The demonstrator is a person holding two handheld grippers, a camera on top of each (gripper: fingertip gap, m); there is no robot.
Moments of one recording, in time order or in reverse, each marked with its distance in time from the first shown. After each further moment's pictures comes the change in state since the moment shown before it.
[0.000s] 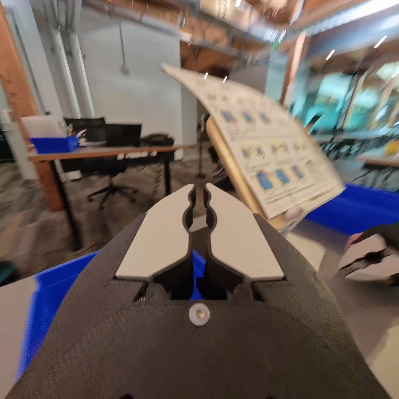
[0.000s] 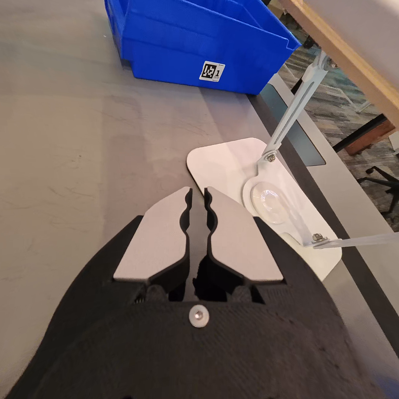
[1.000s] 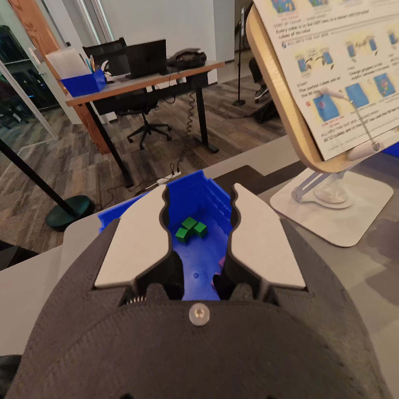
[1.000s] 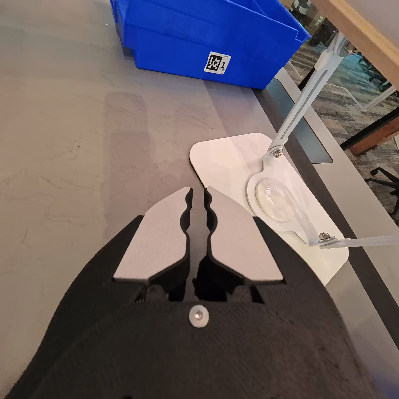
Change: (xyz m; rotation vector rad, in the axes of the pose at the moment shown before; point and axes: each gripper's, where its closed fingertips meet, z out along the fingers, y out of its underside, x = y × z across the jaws) left arm -0.026 0.039 -0.013 -0.345 -0.151 0.128; right arm -0.003 0.008 0.003 -0.009 -0.019 -0.010
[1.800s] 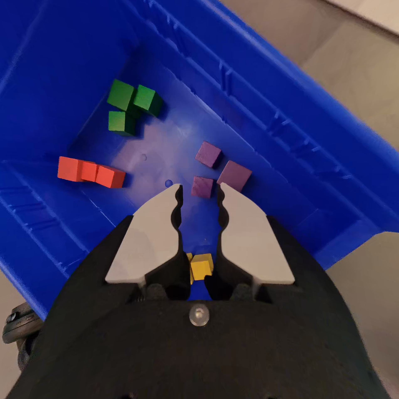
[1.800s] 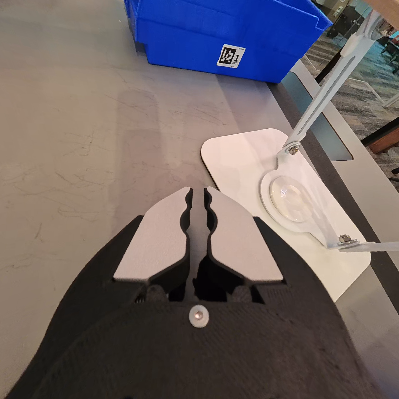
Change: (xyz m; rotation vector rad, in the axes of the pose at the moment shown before) left arm 0.029 0.162 0.014 -0.827 0.213 0.235; right arm -0.010 0.005 0.004 -0.010 -0.053 0.019
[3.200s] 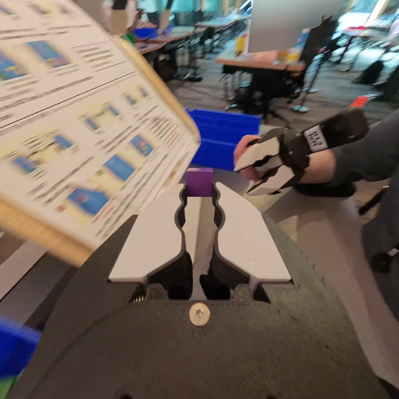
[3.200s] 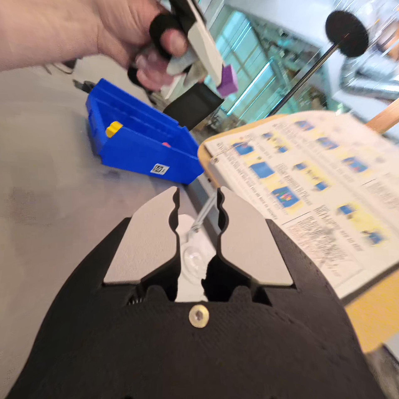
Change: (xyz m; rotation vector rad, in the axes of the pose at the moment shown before) left arm 0.152 -0.199 -0.166 0.826 0.533 0.150; right arm 0.024 -0.121 -0.088 0.364 0.375 -0.286
